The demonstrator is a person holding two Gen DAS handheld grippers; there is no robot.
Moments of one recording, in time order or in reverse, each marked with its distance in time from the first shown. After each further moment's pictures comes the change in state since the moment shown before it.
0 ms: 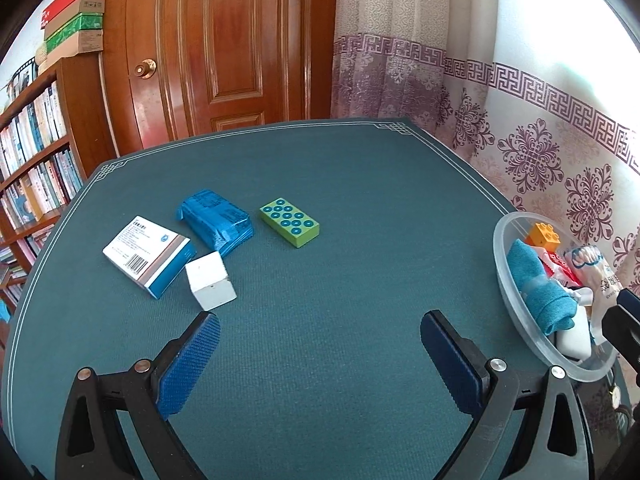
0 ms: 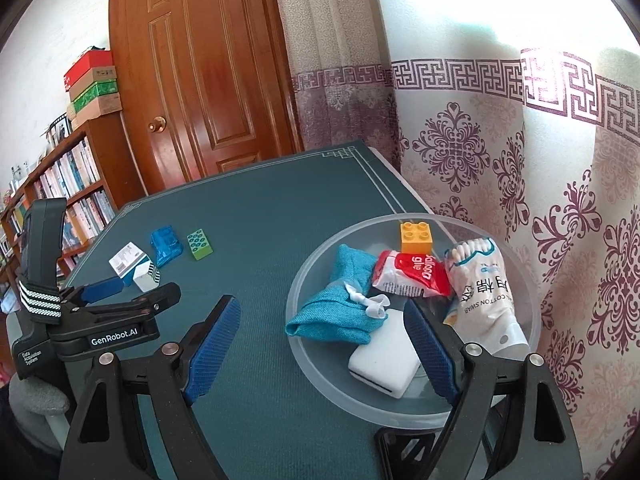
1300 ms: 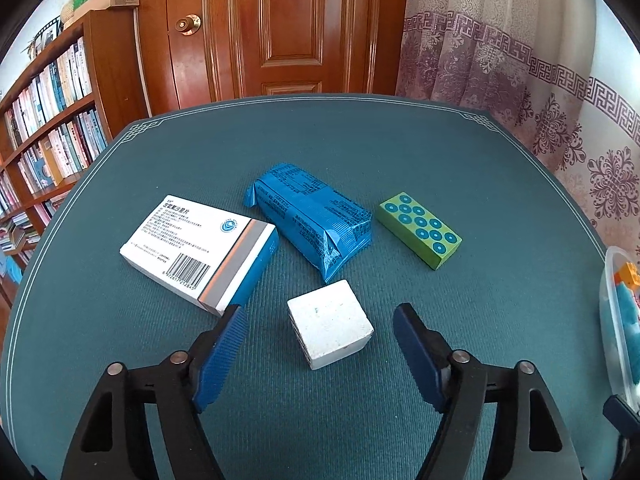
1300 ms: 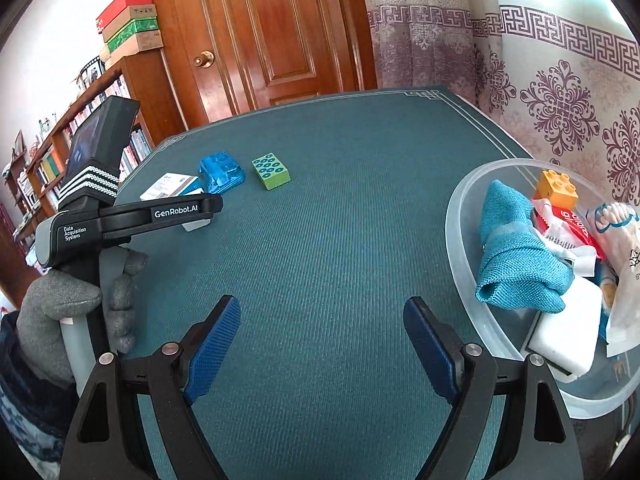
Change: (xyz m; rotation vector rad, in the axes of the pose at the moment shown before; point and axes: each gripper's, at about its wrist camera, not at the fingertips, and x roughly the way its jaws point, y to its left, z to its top) left arm 0.070 0.075 0.015 -0.094 0.090 0.088; right arm 0.073 0.077 -0.034 -0.091 0.186 0.134
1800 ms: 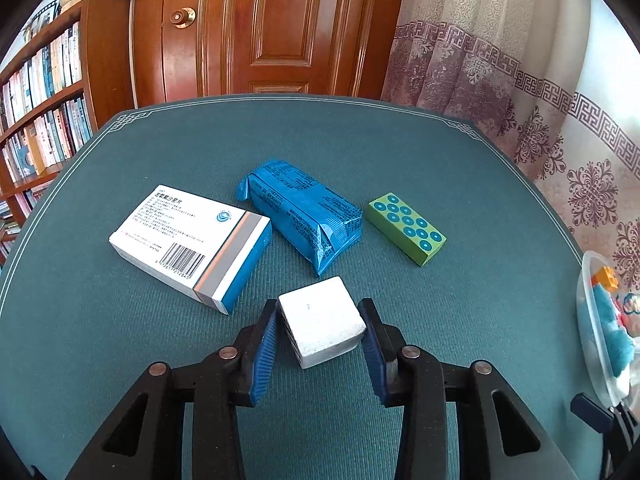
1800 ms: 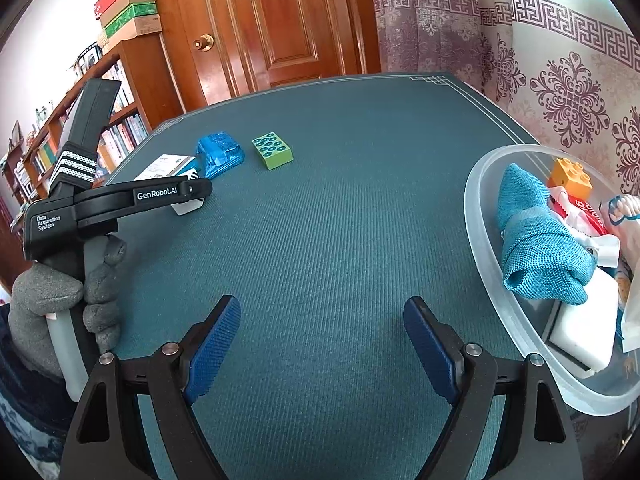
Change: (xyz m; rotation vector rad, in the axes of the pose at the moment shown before) left arm -0.009 0.014 -0.005 -0.034 -0.019 -0.098; right arm 0.014 0.006 -0.002 -0.005 0.054 -0.007
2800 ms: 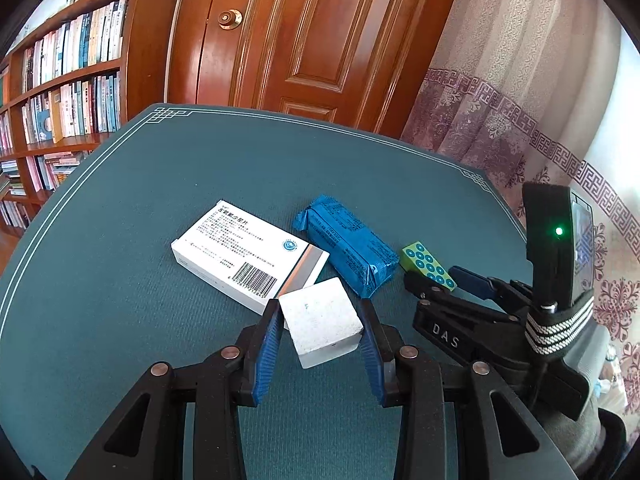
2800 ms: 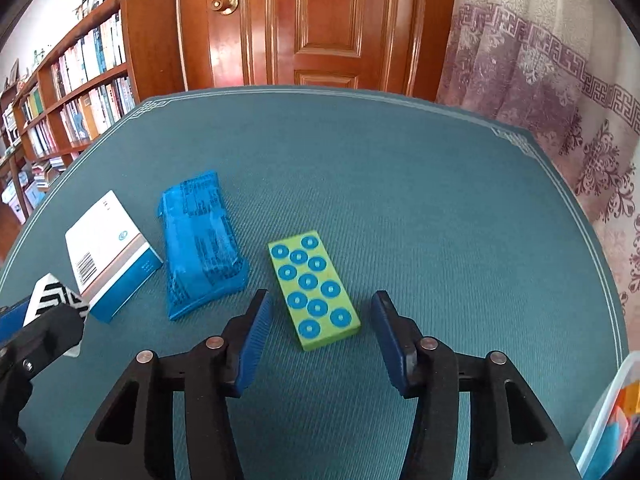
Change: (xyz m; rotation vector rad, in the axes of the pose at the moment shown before) left arm -0.033 0.040 0.011 -0.147 -0.063 -0.035; right arm 0.143 0.073 0.134 -0.212 0.041 -0.079
